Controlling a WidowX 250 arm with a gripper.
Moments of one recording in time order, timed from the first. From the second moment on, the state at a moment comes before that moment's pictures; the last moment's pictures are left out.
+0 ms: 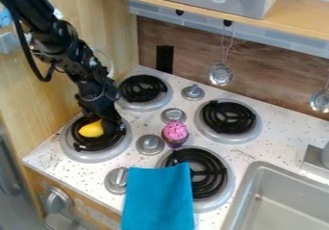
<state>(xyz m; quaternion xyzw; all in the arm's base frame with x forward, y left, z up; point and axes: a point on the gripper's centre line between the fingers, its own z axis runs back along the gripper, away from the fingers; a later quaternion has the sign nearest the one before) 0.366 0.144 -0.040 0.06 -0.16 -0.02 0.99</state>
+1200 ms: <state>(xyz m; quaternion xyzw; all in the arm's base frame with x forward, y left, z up) 0.373 0.150 -0.046 0.06 -0.16 -0.02 0.99</state>
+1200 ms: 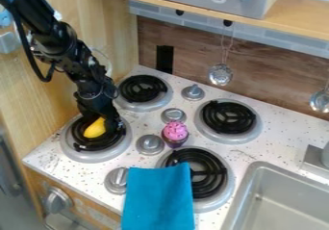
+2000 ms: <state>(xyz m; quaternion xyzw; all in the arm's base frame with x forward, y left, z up) 0.350 0.133 -0.009 0.02 -0.15 -0.02 0.99</state>
